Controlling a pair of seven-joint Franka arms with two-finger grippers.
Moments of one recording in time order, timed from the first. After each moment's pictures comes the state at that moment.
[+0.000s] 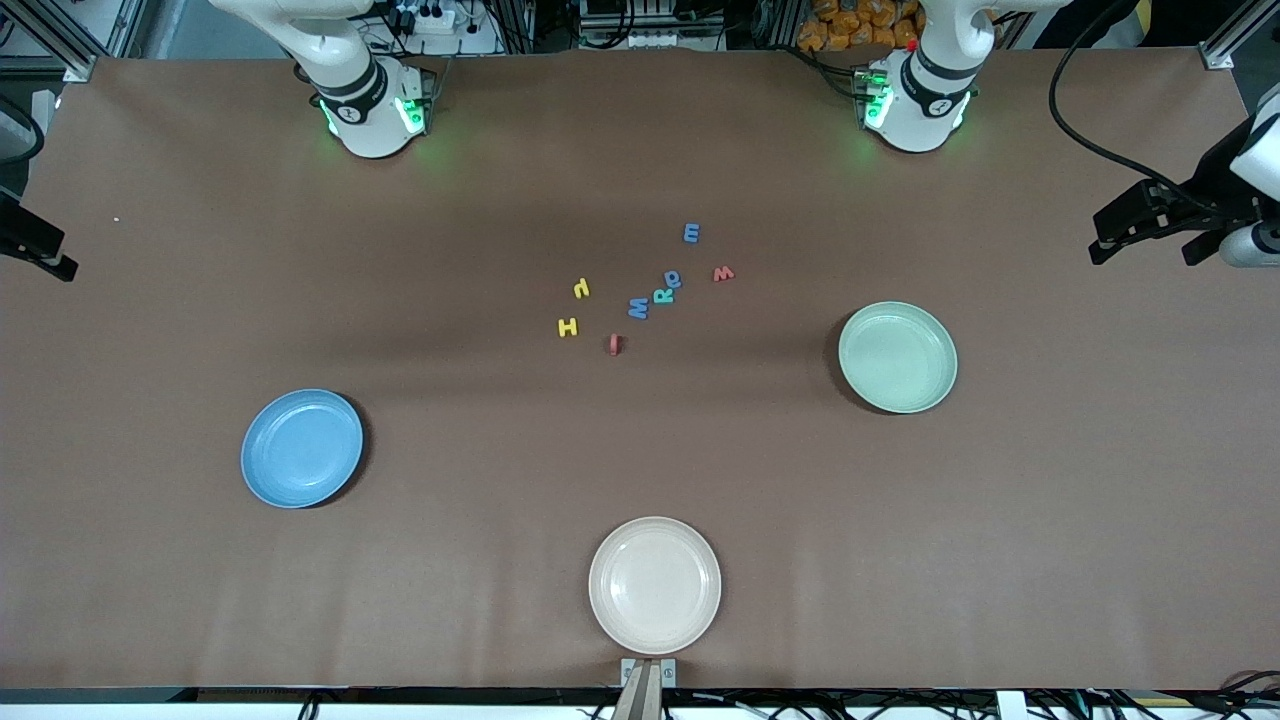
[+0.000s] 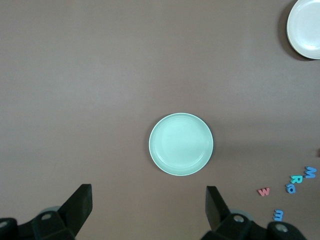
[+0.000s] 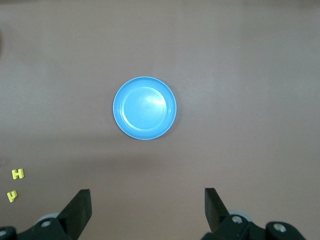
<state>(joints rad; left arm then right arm) -0.12 -0.04 0.05 -1.58 -0.02 1.60 -0.06 -0.03 0.02 -0.09 -1.49 0.00 1.58 -0.13</state>
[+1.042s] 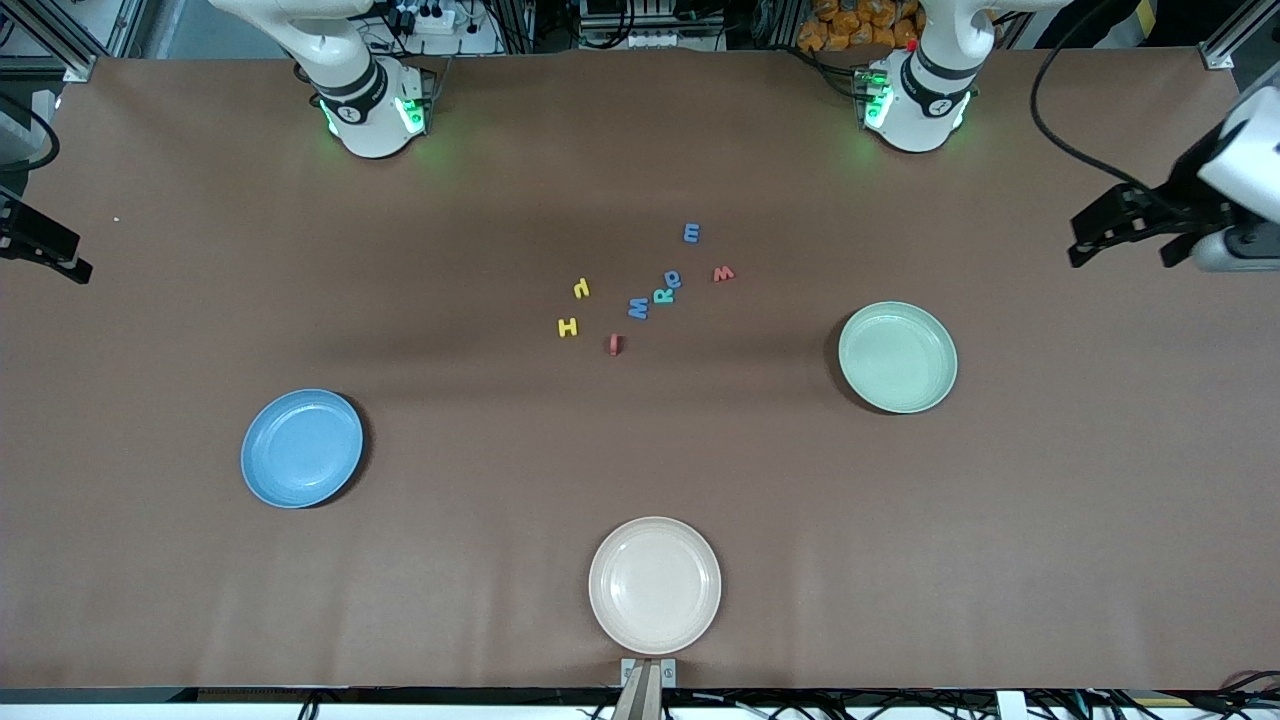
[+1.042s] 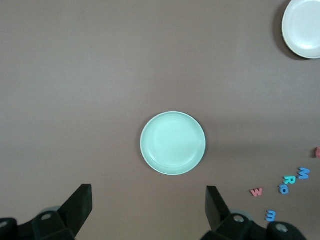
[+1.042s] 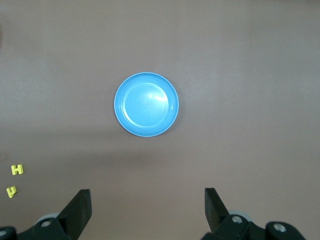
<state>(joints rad) -0.12 -0.03 0.00 -1.59 -0.02 1.61 -0.13 -0.03 0.02 -0.09 -1.50 0.00 1.58 -0.13</state>
